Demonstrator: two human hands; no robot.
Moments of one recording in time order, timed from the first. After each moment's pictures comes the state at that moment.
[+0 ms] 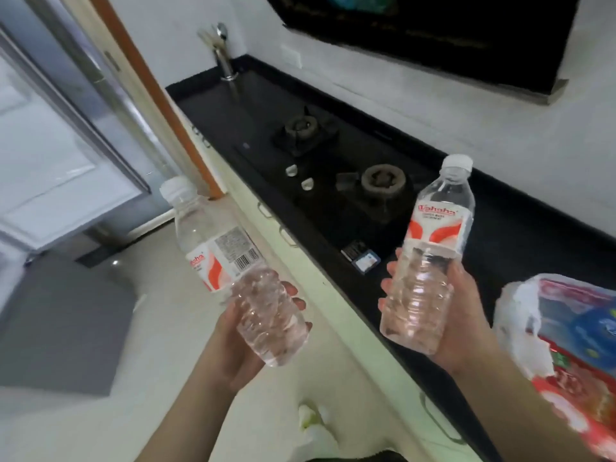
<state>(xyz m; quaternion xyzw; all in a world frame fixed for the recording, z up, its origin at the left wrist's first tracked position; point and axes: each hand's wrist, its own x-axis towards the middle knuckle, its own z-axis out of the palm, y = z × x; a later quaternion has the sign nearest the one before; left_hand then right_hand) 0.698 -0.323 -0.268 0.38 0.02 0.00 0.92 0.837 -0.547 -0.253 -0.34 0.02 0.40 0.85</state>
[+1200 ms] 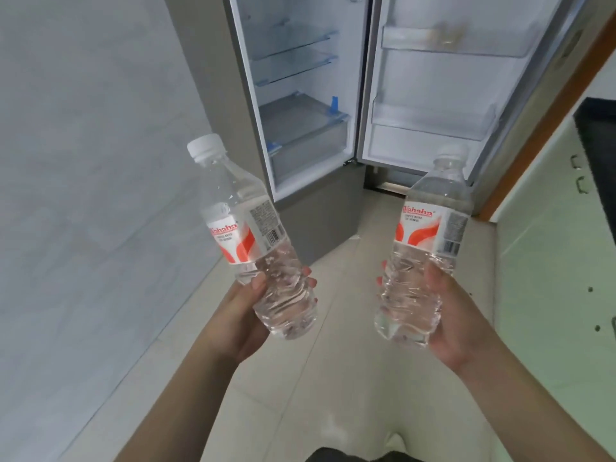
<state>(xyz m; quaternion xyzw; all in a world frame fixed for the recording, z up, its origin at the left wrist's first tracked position) 0.276 -0.060 -0.244 0.40 0.25 0.48 0.74 0.542 -0.074 -0.237 -0.35 -0.30 0.71 0.52</state>
